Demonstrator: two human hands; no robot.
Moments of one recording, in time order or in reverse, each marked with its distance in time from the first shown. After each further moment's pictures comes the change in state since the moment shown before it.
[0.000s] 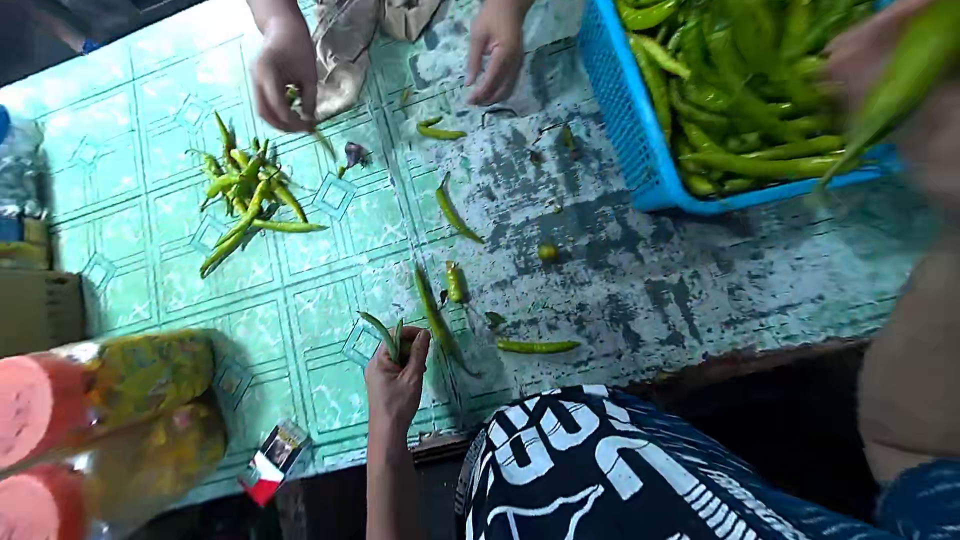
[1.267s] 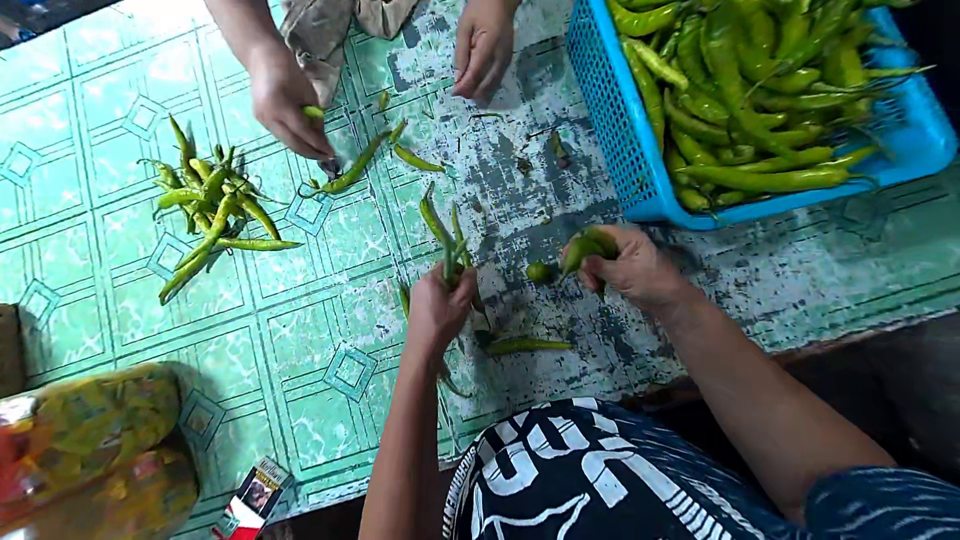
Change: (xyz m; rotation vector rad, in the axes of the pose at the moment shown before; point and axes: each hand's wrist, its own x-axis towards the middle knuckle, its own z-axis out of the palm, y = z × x) left_hand 0.100 0.056 0.078 0.305 -0.383 -0.029; right_hand -0.064 0.025 0.145 0.680 -0.271 0.659
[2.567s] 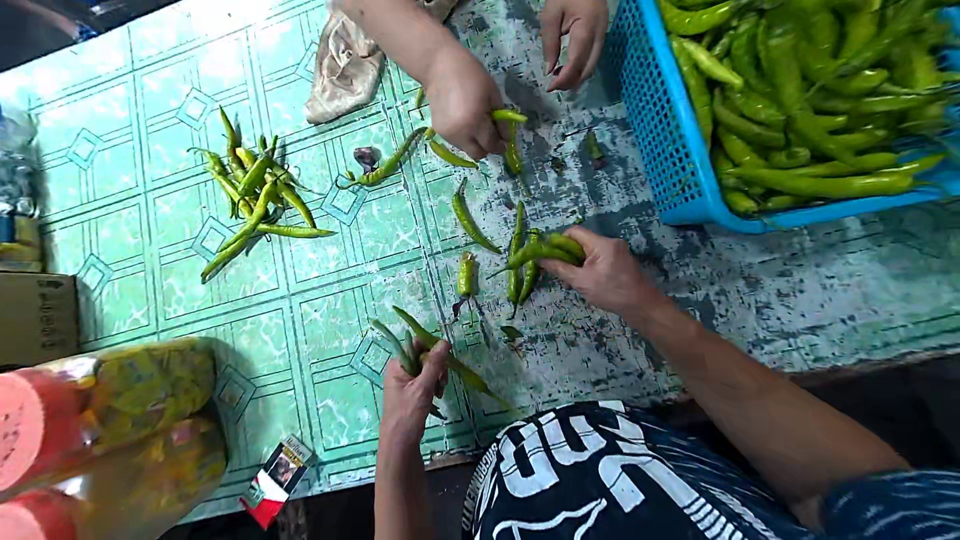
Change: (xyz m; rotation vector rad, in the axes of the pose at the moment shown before) left_hand -0.102 -0.076 -0.017 -0.776 0.193 -0.055; right_hand 0.020 -0.011 0.062 -0.576 0.075 -0.017
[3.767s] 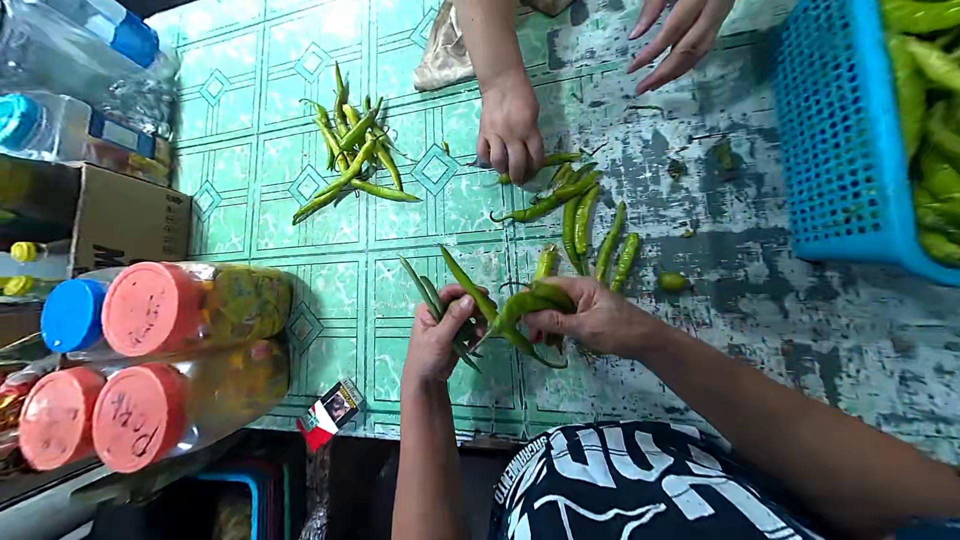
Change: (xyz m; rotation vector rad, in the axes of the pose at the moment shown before) left_hand 0.028 0.027 -0.044 -0.360 -0.149 0.144; right_hand -0.006 -0.069 0.072 0.704 -0.724 -0.119
